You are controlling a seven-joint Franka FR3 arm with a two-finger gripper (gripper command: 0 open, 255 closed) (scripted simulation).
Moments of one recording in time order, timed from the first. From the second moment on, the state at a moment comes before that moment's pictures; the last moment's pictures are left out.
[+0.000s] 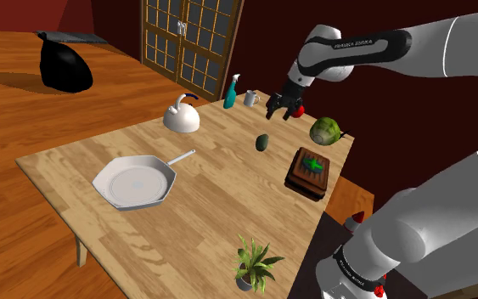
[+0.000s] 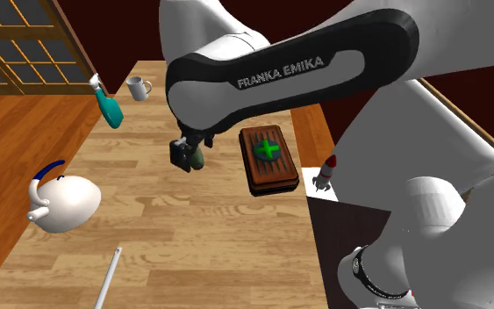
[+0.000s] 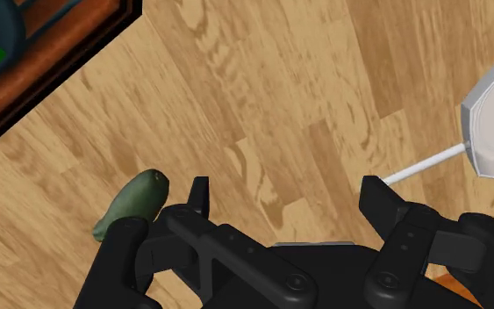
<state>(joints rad) -0.09 -0.22 -0.15 -2.23 0.05 2.12 0.01</state>
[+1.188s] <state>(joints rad) -0.19 0.43 -0.22 -1.80 0.09 2.26 0.04</state>
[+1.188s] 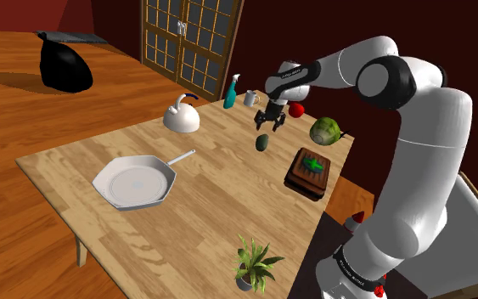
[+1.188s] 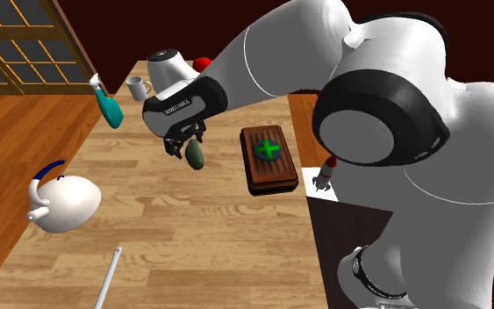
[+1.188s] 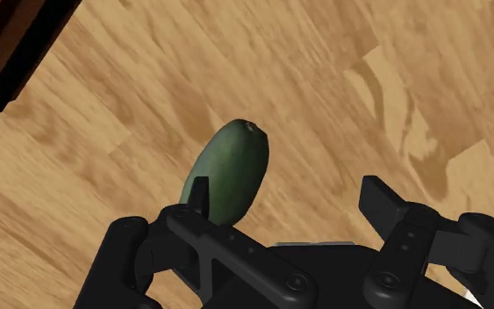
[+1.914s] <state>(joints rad) -0.25 0.69 -0.23 -1.57 0.11 2.27 0.05</state>
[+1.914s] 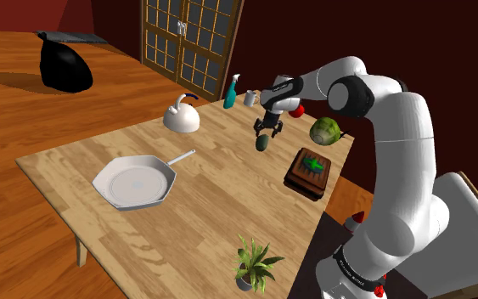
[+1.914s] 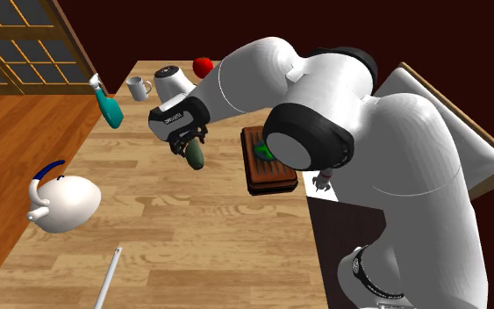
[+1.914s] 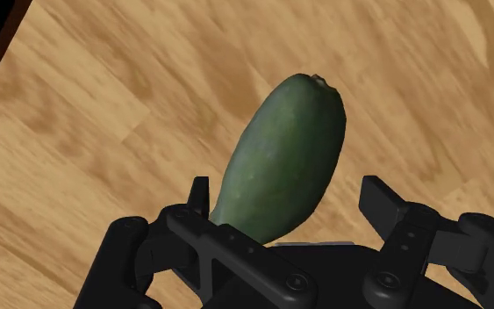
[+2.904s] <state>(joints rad) -0.25 0.72 -0.22 -1.56 0.12 2.30 0.05</state>
